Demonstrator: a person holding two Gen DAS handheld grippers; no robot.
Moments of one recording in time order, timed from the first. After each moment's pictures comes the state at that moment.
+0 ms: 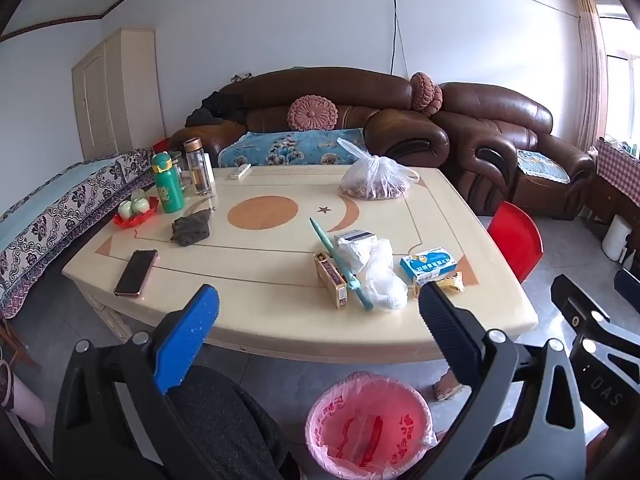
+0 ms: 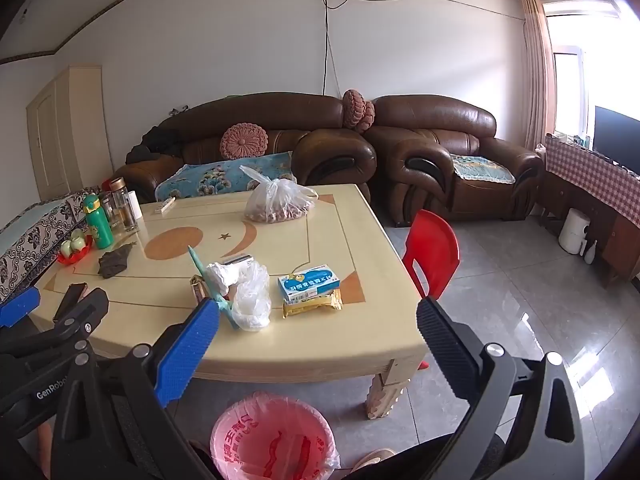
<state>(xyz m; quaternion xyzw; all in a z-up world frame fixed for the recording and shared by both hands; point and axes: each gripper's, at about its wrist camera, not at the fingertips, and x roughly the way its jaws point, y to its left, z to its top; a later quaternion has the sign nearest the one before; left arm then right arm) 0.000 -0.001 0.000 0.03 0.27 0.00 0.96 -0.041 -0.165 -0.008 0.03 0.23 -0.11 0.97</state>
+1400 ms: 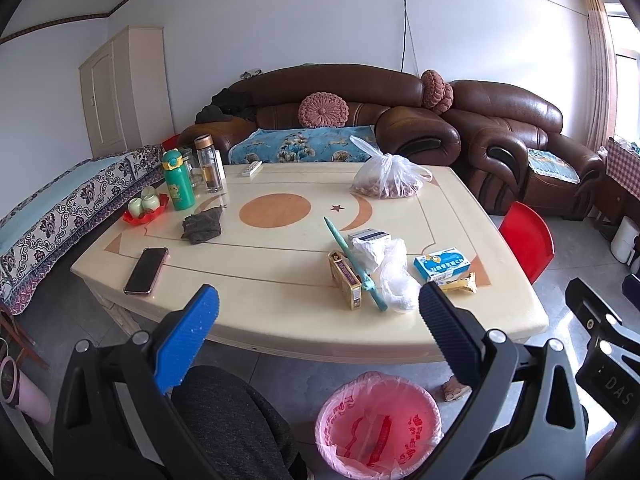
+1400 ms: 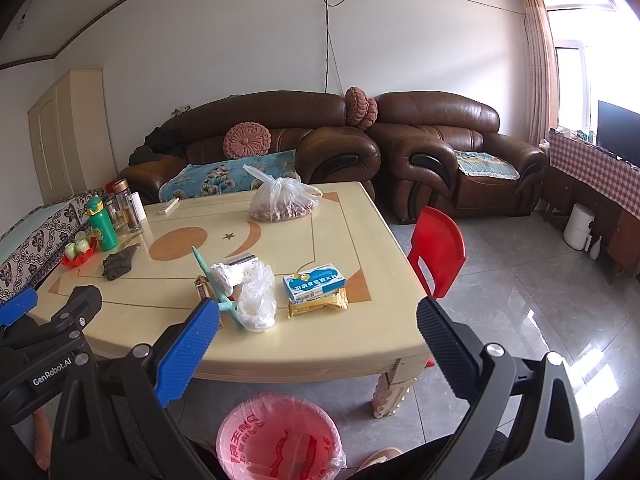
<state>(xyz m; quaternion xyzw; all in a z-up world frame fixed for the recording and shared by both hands) 0.006 0.009 -0.007 0.03 0.27 0.01 0.96 -0.039 -0.167 -0.006 0.04 0.23 -0.10 0.97</state>
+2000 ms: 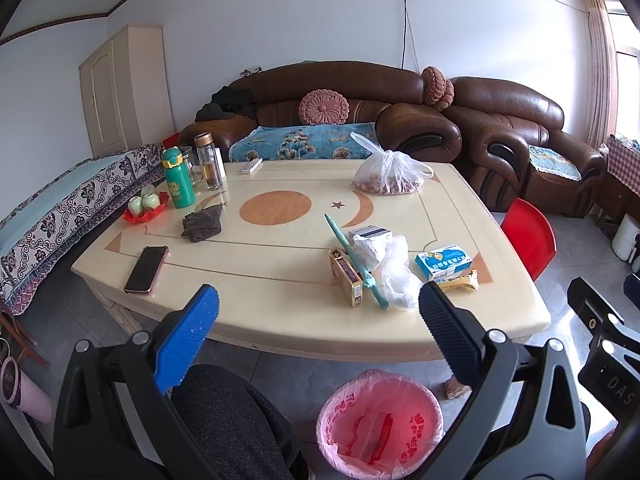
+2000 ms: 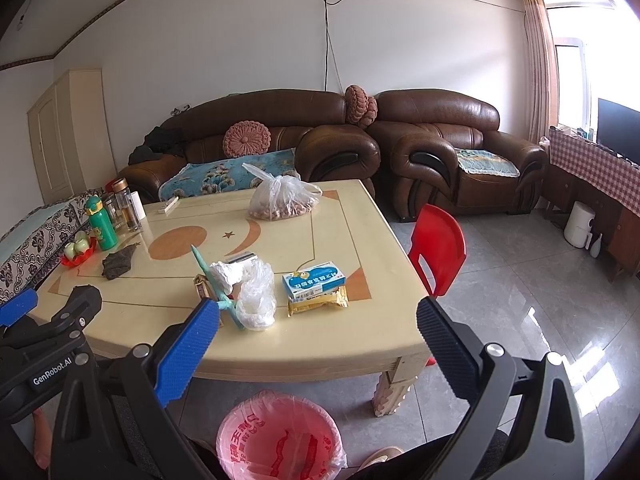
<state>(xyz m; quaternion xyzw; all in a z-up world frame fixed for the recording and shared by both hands) 0.005 0.014 -0.009 0.03 0.28 0.01 0.96 -0.038 -0.167 -0.010 0.05 0.24 -0.10 0.97</state>
